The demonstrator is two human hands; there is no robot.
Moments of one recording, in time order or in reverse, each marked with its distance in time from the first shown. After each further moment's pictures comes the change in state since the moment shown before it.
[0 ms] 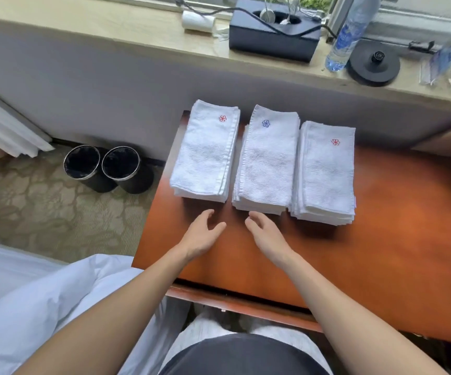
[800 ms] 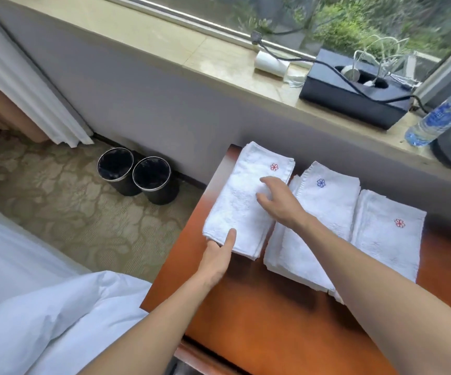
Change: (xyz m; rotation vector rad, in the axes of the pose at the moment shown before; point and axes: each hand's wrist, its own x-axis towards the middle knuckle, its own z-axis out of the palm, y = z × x) left_hand 0.040 0.013 -0.057 -0.507 0.245 -0.287; right_hand 0.164 -0.178 0.015 -0.703 -0.053 -0.494
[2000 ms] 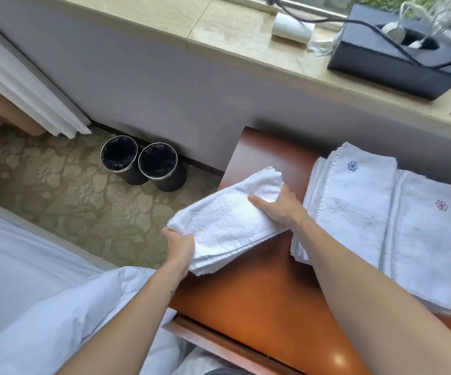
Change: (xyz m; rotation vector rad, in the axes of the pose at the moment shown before) left_hand 0.088 -0.022 -0.118 -0.130 0.273 -0.211; right_hand 0.060 0.000 0.083 0.055 -0.127 0.558
